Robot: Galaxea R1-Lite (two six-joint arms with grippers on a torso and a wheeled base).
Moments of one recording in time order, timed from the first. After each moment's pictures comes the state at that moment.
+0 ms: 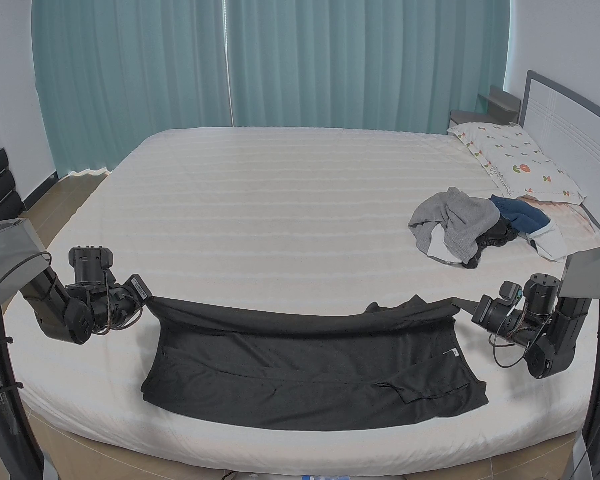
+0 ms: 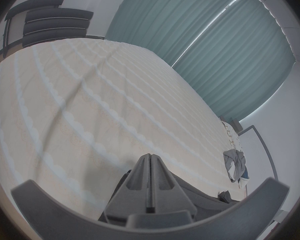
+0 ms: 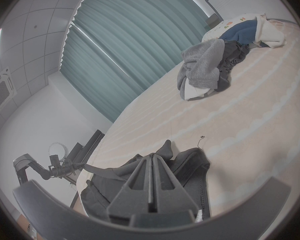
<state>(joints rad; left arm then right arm) 0.06 2.19 -0.81 -0.79 -0.15 -0.68 -0.04 2.39 -0.57 -1.54 0.55 0.57</state>
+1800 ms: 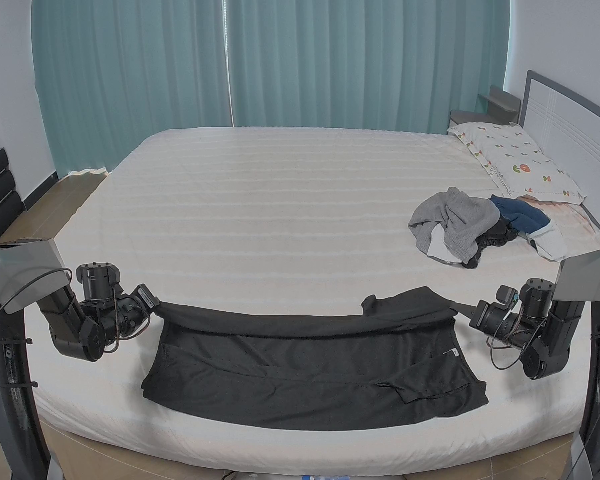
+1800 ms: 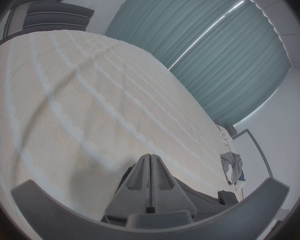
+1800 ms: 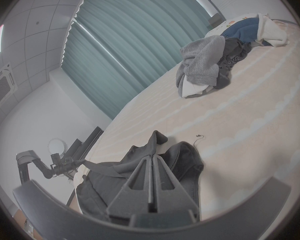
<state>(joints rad) 0.06 2.33 -0.78 -1.03 -0.19 -0.72 -0.06 2.46 -0.62 -1.55 0.57 0.52</state>
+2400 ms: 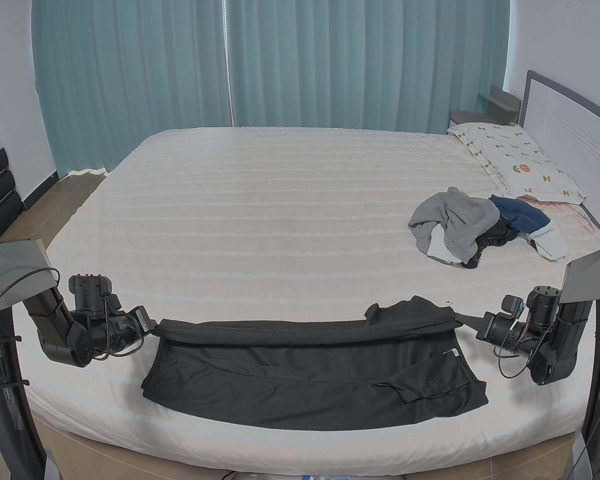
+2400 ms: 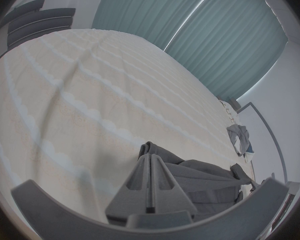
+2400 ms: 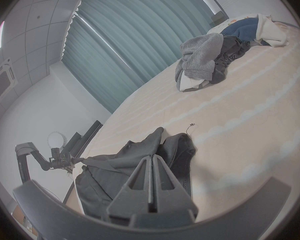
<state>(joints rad) 0.09 2.27 -0.68 -0.92 -0.27 -0.50 -0.10 2.44 -0.53 -1.55 0.63 0.44</state>
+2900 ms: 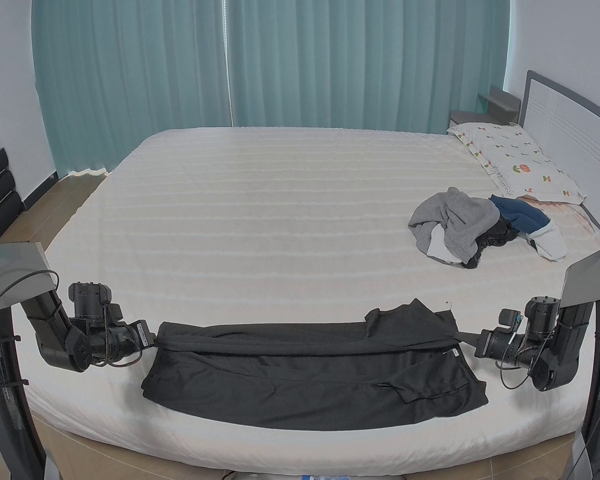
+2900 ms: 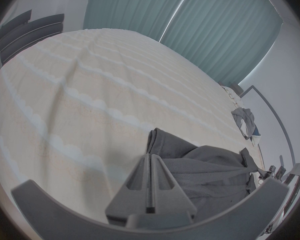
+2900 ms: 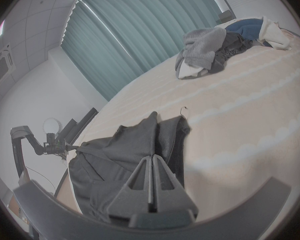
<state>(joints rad) 0.10 2.27 -0.64 -0.88 -0.28 -0.36 -0.10 2.44 -0.47 -1.49 0.63 0.29</state>
